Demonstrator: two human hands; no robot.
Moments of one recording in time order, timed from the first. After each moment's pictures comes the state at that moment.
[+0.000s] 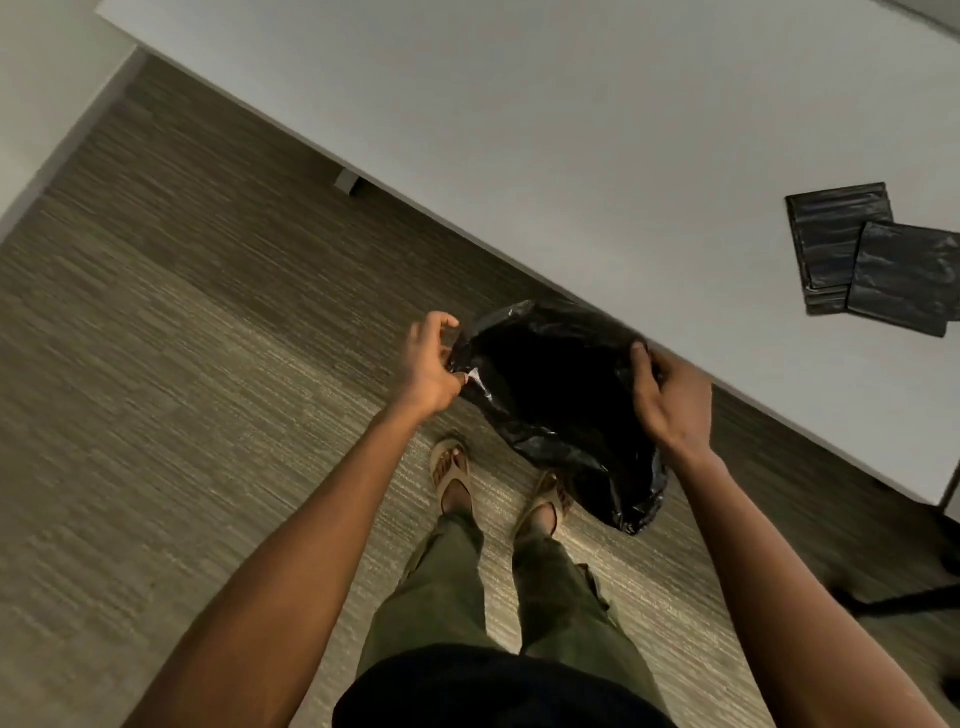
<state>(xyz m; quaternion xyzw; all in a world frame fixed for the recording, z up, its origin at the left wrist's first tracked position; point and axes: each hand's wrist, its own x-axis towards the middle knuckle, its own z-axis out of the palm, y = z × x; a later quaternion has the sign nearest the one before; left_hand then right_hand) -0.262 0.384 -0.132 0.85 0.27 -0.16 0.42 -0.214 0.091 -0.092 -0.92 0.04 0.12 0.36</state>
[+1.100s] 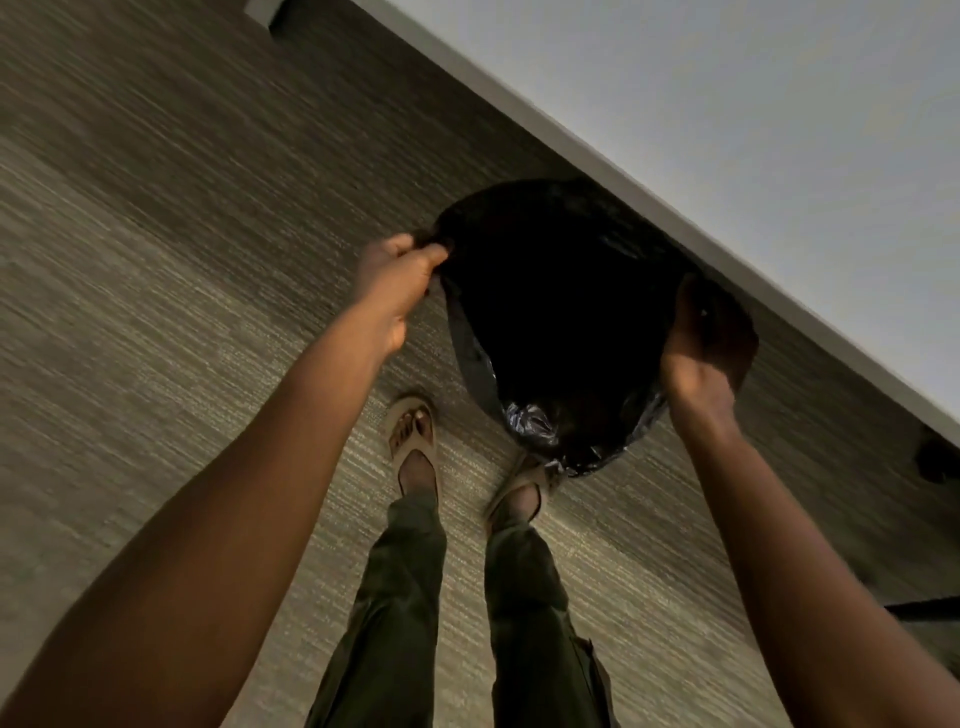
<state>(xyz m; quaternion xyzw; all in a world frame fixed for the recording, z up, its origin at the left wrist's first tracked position) -0.179 0.375 -0.333 0.57 0.47 -0.13 0.66 -0.163 0.091 -0.305 -0.91 0.19 0.09 0.35</state>
